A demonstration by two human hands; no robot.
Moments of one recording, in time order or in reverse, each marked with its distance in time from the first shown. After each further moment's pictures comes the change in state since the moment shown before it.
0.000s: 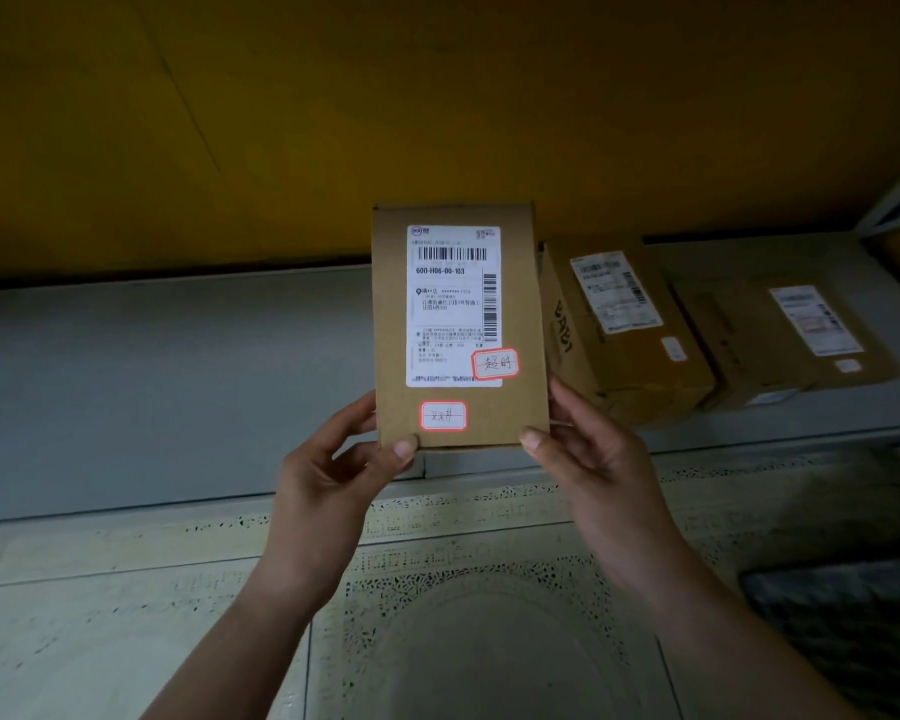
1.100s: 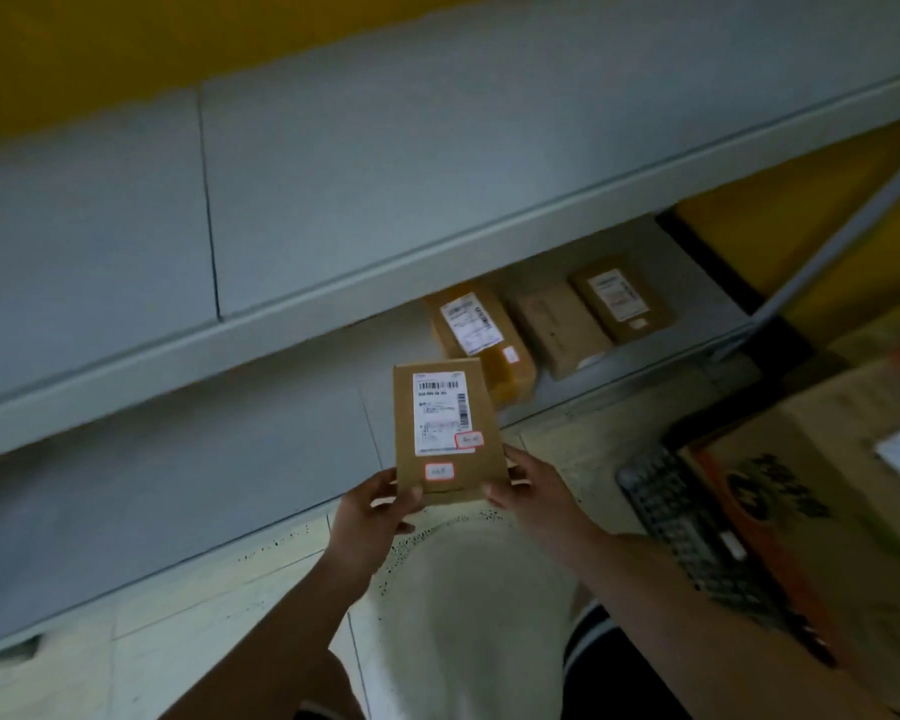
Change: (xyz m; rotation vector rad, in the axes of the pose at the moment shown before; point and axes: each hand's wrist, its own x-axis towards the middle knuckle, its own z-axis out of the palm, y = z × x) left_hand -0.084 0.129 0.081 0.334 -0.221 -0.360; right_hand -0.110 -0.112 -0.084 0.005 0.050 0.452
